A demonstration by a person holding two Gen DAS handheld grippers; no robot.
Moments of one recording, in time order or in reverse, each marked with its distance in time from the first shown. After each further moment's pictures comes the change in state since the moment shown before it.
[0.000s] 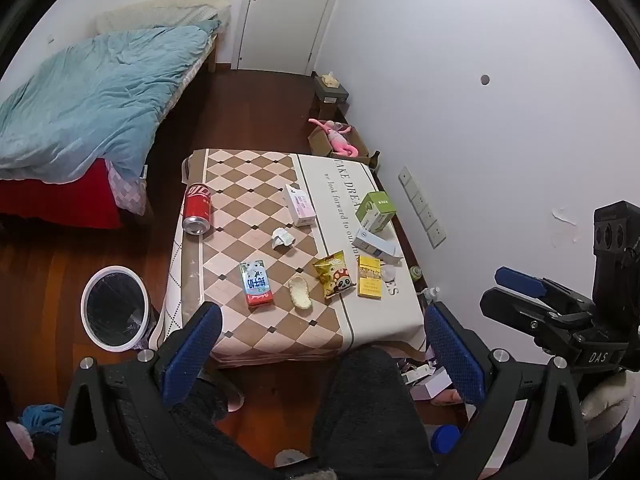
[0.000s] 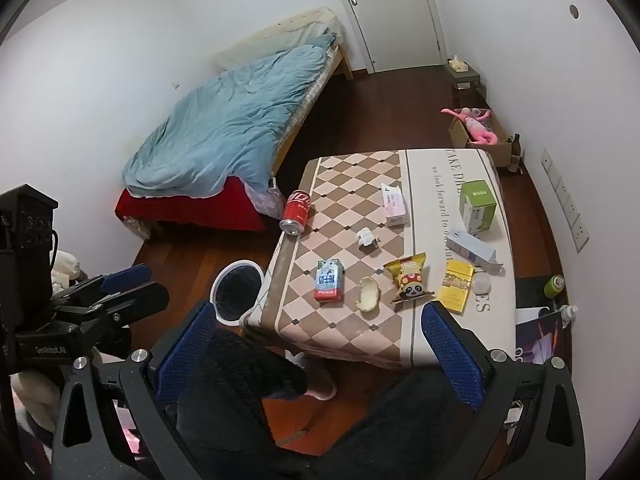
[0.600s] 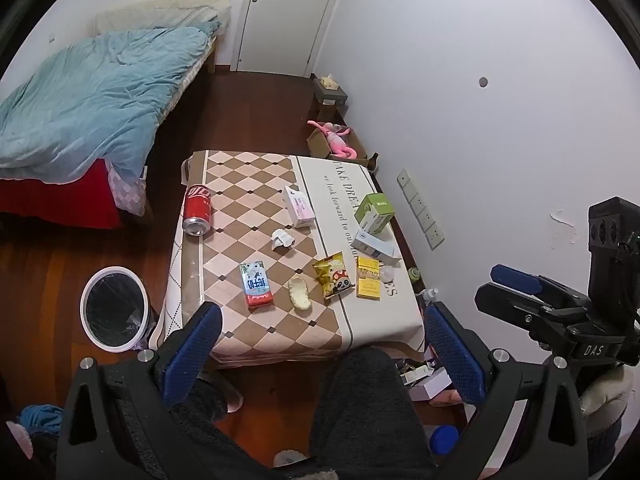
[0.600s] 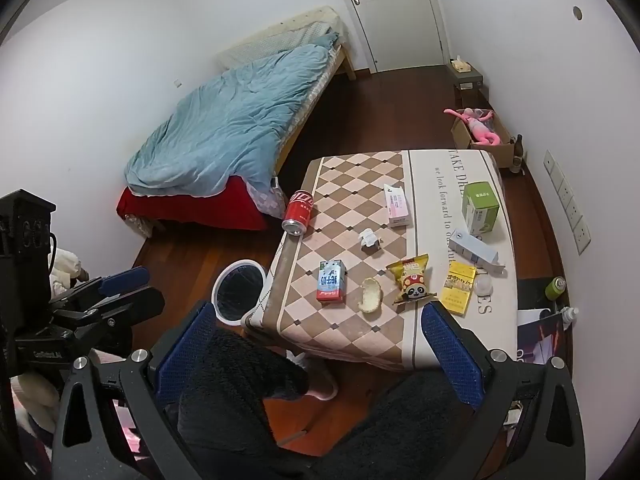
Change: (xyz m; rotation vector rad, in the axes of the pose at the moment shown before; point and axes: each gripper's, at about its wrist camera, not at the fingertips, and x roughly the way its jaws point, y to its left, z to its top) left arm 0.000 0.000 0.000 0.001 -0.008 0.001; right arm 0.002 0.003 0.003 0.004 0.000 0.015
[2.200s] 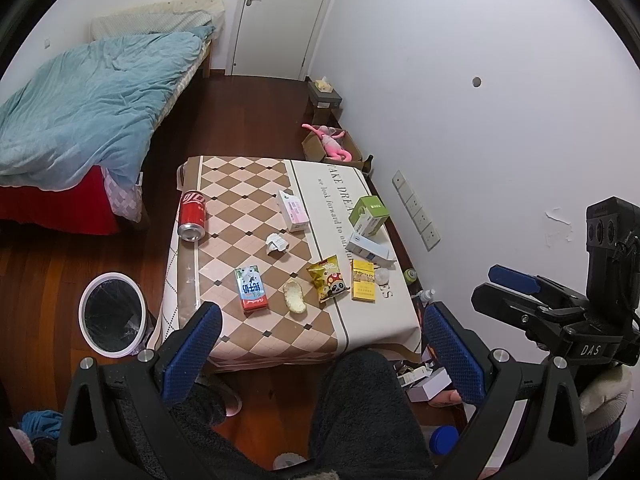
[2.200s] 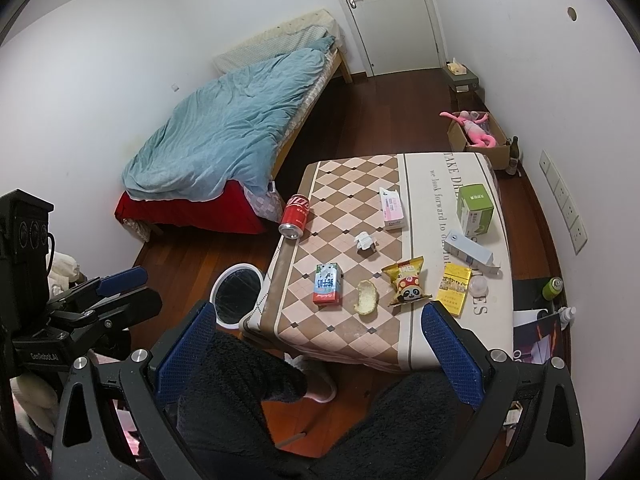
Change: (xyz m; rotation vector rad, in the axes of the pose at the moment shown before) left arm 0.002 -0.020 0.014 0.009 -0.010 -0.002; right arm -0.008 -0.011 0.002 0.006 -0.008 0.000
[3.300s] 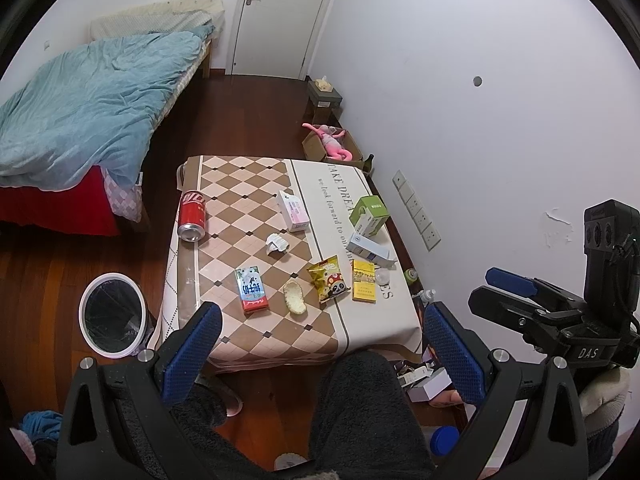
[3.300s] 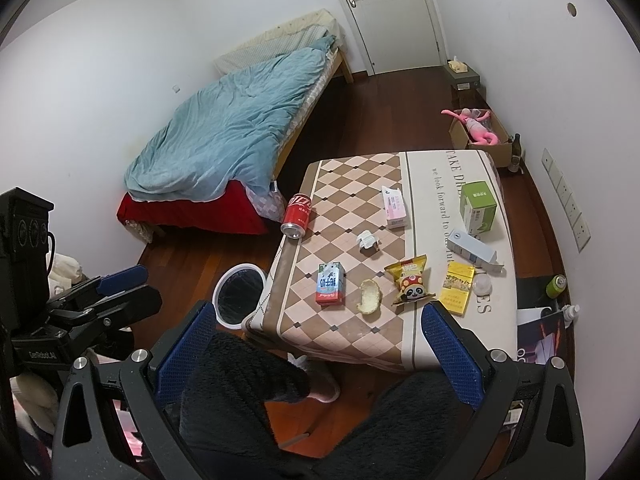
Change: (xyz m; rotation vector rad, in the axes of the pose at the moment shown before) left arm -0.005 0.004 -0.003 0.001 -0.003 -0.003; right arm -0.001 0.001 0.000 0.003 0.000 0.006
